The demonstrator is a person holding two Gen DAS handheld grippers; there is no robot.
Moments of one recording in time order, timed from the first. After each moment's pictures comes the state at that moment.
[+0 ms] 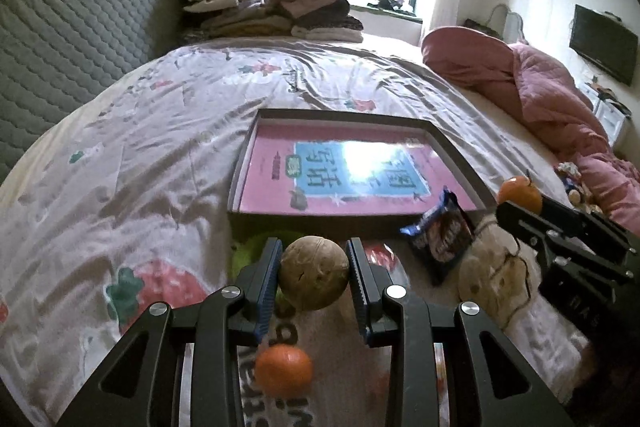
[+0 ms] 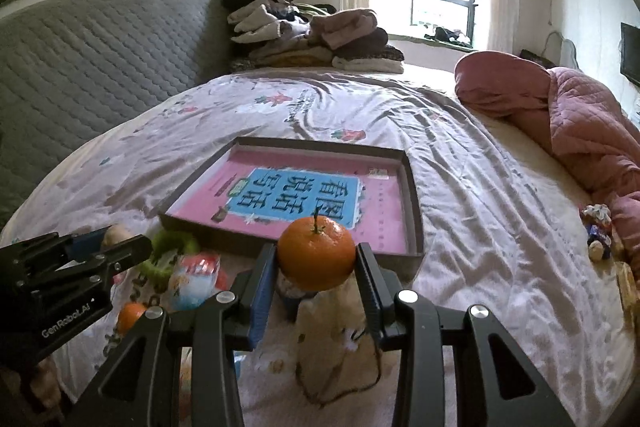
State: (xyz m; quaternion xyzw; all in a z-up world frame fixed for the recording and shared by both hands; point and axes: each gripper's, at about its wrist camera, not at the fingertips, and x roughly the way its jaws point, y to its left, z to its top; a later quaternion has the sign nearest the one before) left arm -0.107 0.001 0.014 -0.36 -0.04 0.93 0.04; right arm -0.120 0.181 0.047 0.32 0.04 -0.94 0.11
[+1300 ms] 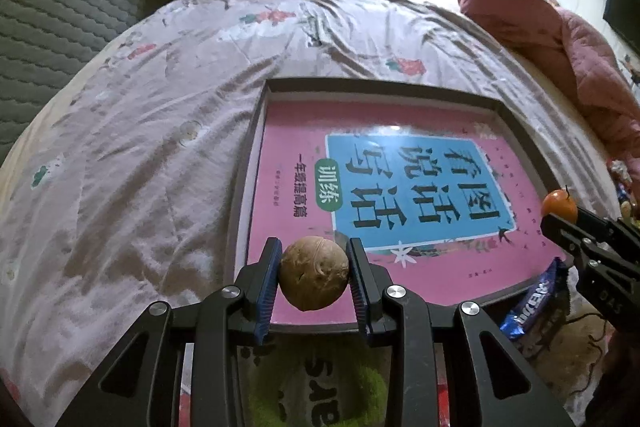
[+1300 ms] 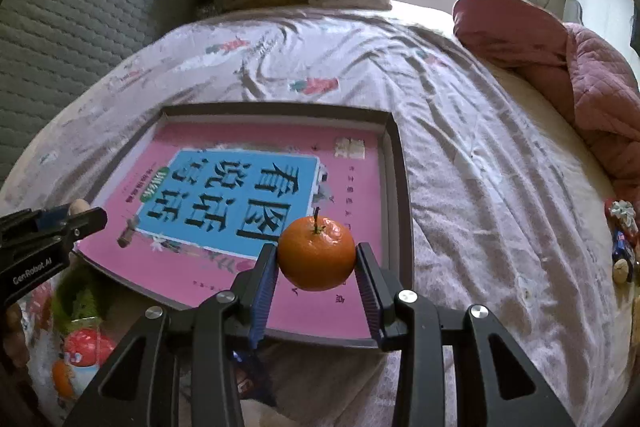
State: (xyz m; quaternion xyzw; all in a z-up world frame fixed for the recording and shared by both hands) left arm -0.249 -0.007 -0.026 -0.46 -0.02 0.89 0.02; right arm -0.248 0.201 -0.001 0.44 0.04 -0.89 0.08
